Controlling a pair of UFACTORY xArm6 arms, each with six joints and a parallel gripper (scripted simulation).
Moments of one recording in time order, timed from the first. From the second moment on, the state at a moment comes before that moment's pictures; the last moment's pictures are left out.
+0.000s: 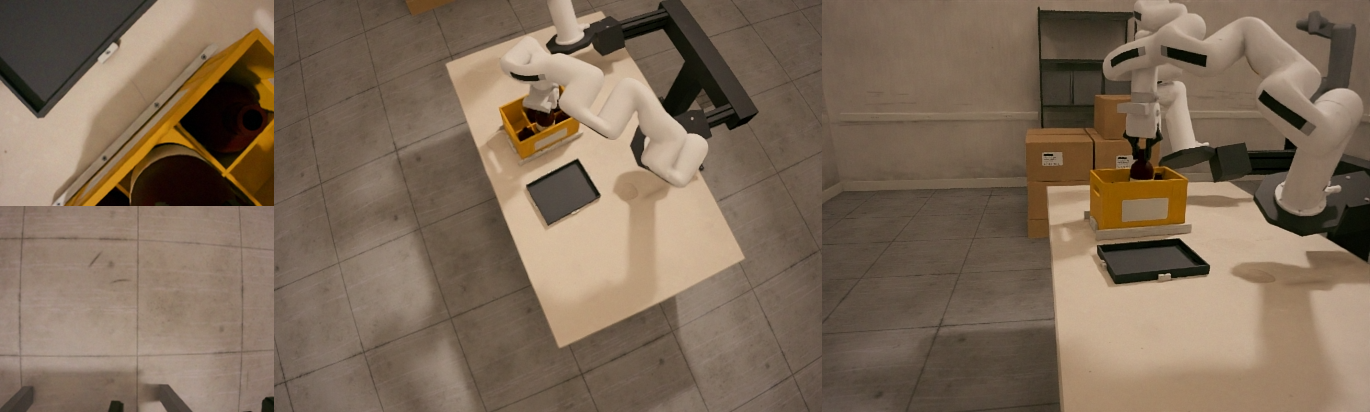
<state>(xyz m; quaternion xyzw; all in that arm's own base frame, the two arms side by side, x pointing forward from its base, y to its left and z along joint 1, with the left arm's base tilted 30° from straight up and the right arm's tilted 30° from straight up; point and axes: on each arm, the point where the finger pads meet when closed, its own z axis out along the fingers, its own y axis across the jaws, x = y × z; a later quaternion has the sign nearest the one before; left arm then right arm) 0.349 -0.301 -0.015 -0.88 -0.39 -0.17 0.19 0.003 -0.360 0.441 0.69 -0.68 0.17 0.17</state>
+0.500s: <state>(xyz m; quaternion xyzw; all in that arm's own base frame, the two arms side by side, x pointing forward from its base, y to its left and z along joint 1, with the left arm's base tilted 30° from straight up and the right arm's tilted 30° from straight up) 0.351 -0.296 -0.025 -0.88 -0.39 -0.17 0.19 0.003 -0.360 0.441 0.69 -0.68 0.17 0.17</state>
